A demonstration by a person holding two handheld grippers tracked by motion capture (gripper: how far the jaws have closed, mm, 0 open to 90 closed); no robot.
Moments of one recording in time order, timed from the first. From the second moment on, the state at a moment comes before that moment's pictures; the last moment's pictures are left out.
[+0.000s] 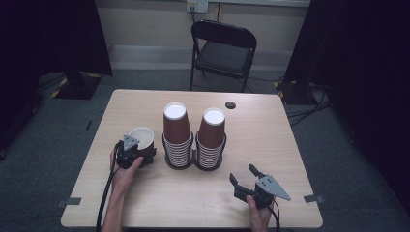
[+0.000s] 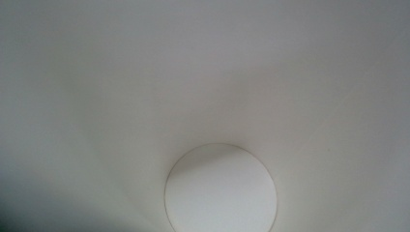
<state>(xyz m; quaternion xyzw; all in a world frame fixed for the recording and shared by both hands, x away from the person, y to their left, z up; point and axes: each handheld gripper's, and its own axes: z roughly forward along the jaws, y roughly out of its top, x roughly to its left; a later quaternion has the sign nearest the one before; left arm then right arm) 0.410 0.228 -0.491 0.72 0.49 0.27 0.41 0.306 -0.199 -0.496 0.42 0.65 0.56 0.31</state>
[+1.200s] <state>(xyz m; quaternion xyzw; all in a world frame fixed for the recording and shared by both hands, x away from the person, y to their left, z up) 0.321 0.234 -0.478 0.69 0.44 0.29 0.50 0.305 -0.200 -0.496 0.41 0.64 0.56 0.31</state>
